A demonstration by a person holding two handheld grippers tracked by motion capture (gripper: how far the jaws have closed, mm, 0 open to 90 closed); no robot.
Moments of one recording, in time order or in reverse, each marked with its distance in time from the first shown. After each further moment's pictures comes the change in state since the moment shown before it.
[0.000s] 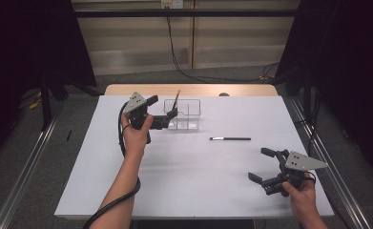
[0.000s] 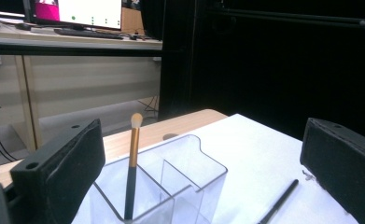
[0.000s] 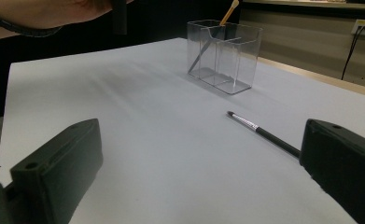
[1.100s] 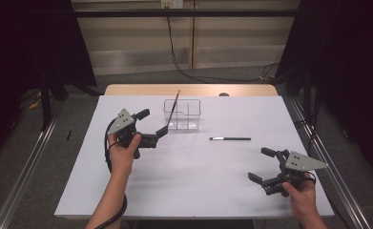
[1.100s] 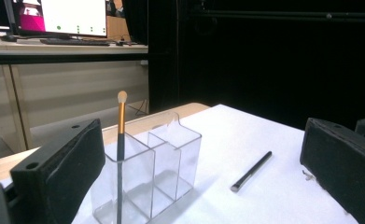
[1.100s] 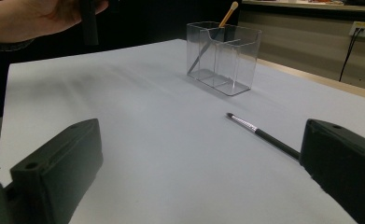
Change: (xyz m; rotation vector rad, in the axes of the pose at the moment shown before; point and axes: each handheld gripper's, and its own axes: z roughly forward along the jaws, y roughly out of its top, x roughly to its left) left arm -0.012 -0.021 -0.053 -0.012 -0.049 0.066; right arm 0.001 0.001 0.000 -0.002 -0.005 -0.003
